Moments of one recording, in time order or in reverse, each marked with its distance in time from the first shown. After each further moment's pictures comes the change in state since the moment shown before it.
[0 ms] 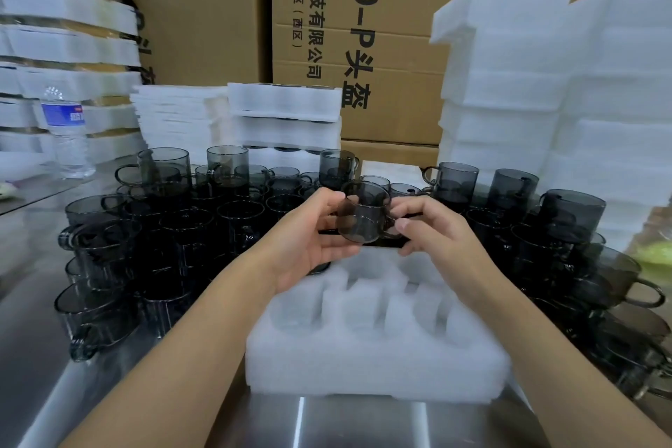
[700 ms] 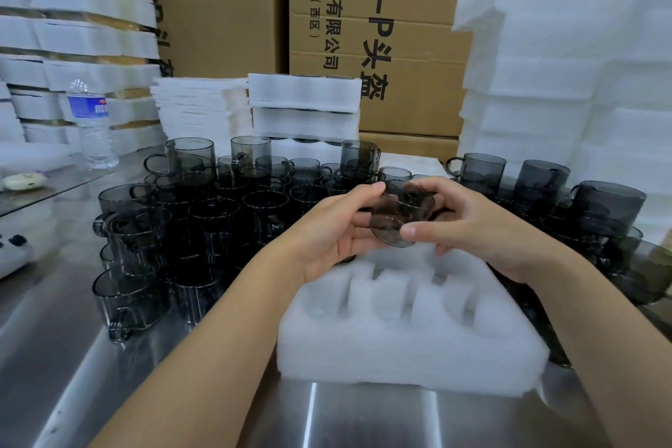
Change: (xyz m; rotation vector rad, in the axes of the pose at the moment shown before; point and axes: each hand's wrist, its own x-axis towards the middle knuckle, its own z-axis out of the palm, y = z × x) left_hand -0.006 0.002 0.002 0.006 -0.168 0.012; right_hand 0.014 -0.019 -0.011 -0.206 -0.288 0.160
